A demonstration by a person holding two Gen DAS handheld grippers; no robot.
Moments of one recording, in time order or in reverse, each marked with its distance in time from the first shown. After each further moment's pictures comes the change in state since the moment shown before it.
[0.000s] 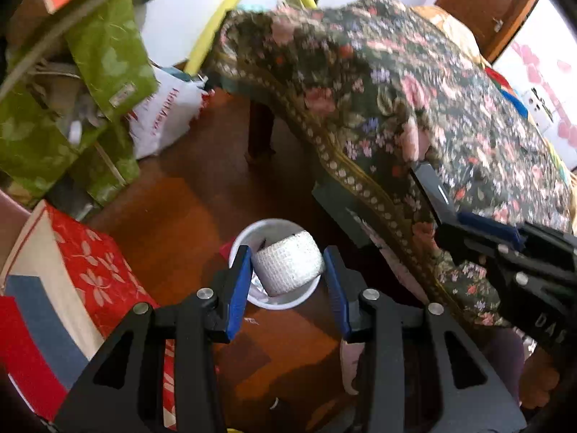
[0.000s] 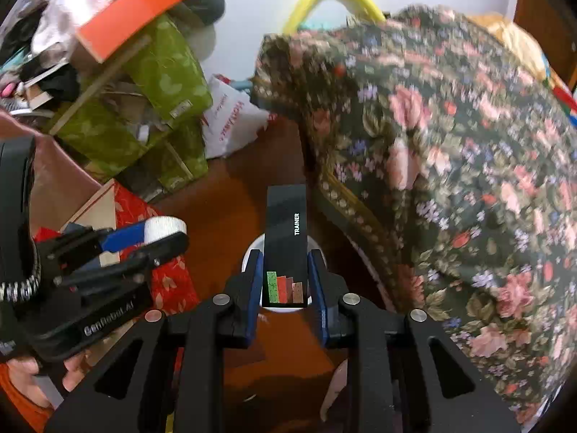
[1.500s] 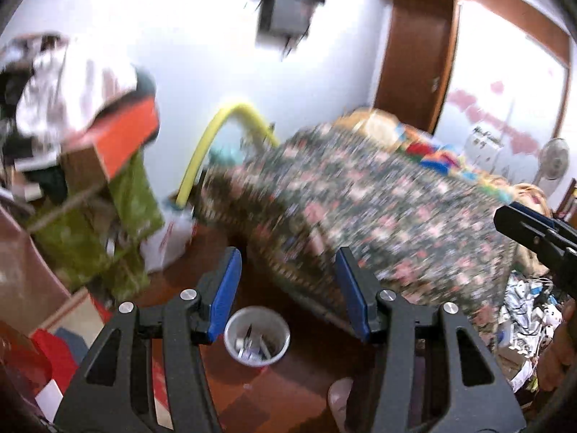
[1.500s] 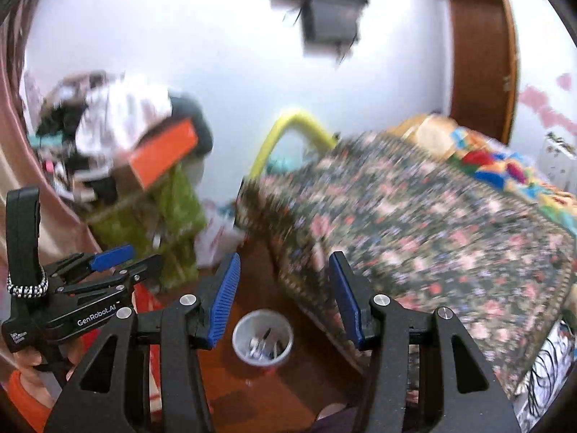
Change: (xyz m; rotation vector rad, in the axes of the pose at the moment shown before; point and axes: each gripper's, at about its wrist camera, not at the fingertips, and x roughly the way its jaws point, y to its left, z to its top) left arm -0.253 -0.091 -0.069 0.170 -0.547 -0.055; right arm -0.248 0.001 -0.085 0.055 -0.556 -0.134
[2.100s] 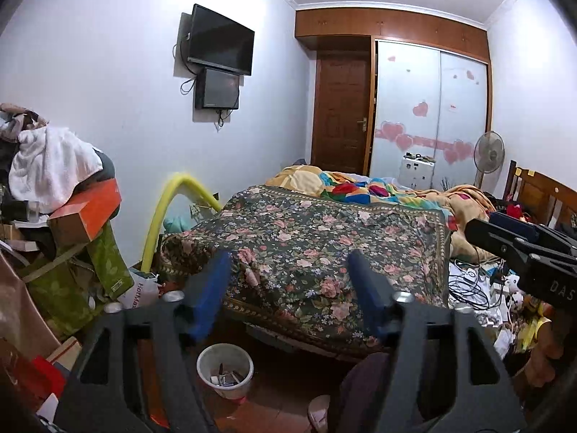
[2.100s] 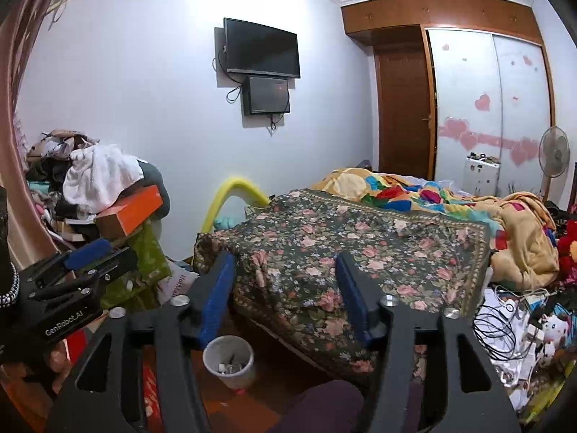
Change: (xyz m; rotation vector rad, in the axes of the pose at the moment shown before) left arm -0.143 -0.066 -0.059 0.168 -0.240 -0.183; right arm -0.154 0.009 -0.067 0.079 -0.255 -0.242
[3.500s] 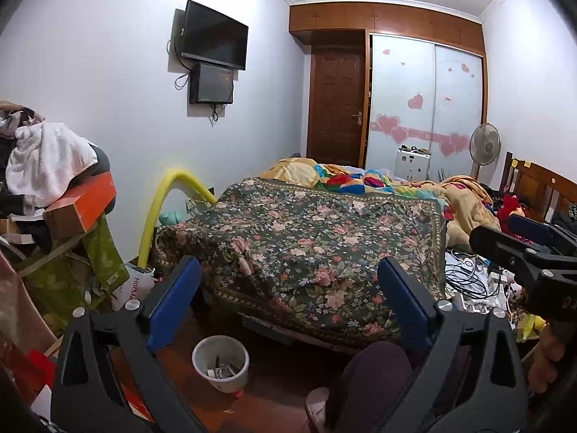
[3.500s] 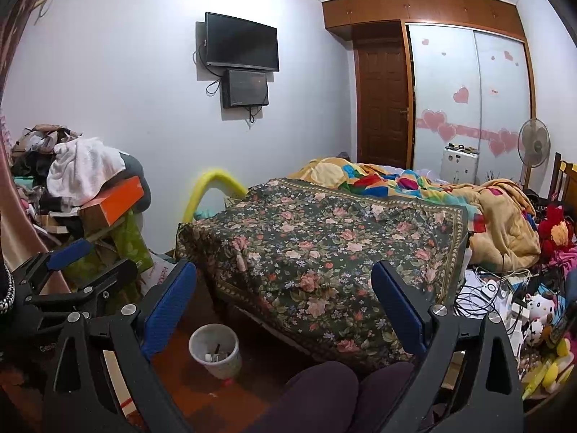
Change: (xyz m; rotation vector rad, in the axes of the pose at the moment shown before) left arm -0.003 -0.012 -0.020 0.016 0.018 -0.010; right arm -0.025 -0.005 -0.026 0.018 0.023 -0.085
